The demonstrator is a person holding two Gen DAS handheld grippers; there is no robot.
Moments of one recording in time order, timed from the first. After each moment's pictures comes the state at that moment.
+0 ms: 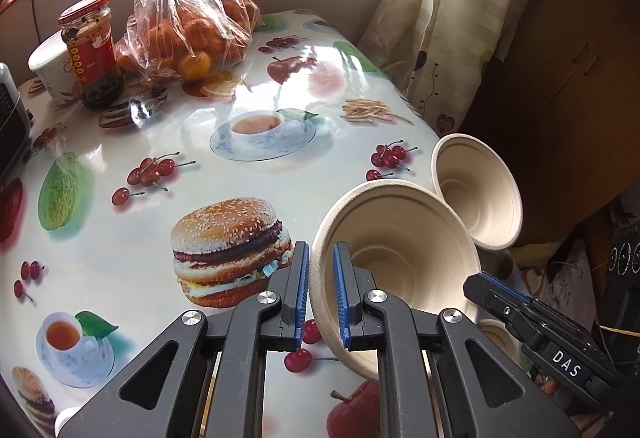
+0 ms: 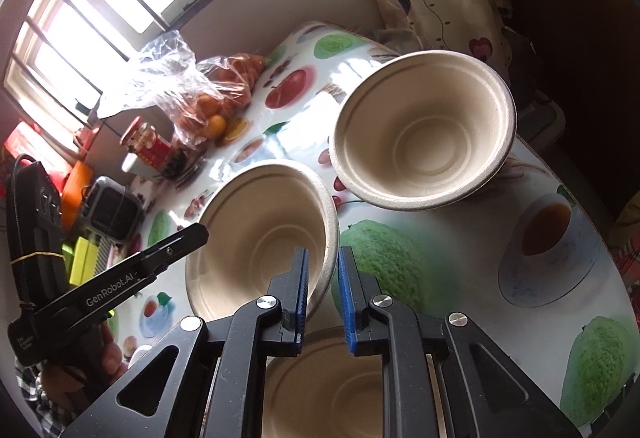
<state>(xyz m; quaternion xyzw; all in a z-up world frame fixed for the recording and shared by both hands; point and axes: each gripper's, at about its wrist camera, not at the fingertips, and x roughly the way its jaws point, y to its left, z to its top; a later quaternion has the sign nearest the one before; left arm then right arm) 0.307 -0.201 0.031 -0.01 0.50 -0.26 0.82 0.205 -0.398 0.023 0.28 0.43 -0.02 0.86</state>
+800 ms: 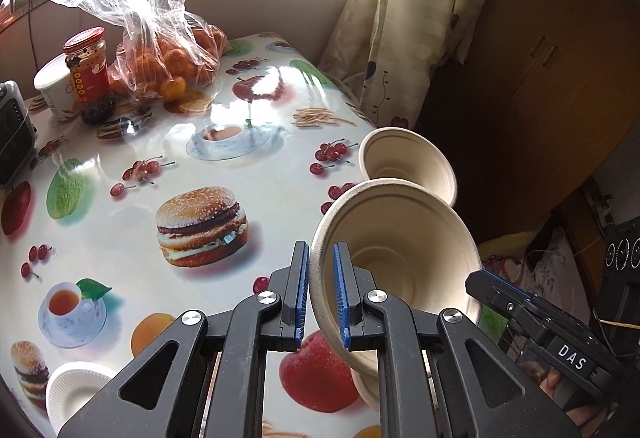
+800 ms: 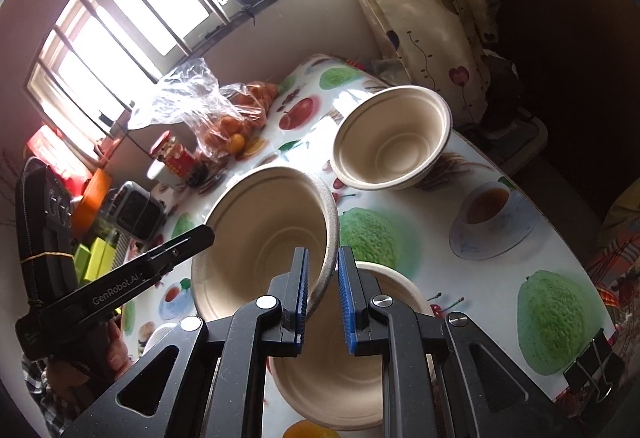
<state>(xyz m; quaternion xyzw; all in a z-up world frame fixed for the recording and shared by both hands) 0.244 -0.203 0.070 0.00 0.47 -0.30 0.83 0.130 -0.402 0.067 0.28 0.39 -0.02 0.88</state>
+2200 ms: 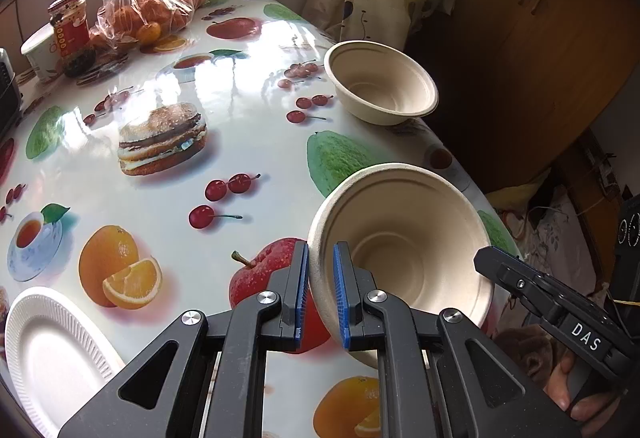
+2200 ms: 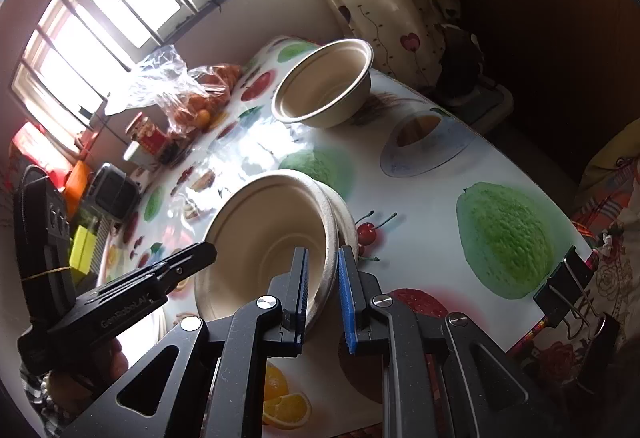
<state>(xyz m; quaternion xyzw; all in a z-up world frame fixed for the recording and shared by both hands) 0.185 -0.221 0.024 0.03 0.51 -0.31 0.80 0.068 -0.411 0.029 0.29 0.41 -0.06 0.86</state>
